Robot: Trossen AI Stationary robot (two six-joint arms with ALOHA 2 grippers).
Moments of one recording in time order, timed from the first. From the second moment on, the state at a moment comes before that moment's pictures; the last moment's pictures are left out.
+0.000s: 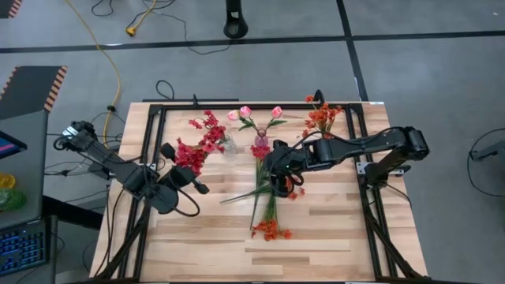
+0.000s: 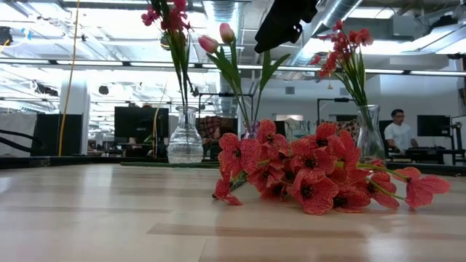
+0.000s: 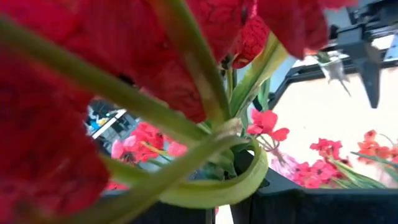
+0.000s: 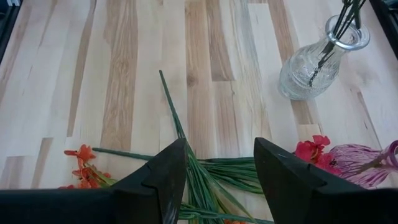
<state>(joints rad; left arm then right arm) -0.55 1.14 0.95 -0.31 -1.41 0.05 0.12 1.56 1.36 -0.59 0.13 0.10</state>
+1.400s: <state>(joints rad) -0.36 1.08 0.95 -0.35 -1.17 0.03 0.12 1.56 1.36 -0.59 0.13 0.10</state>
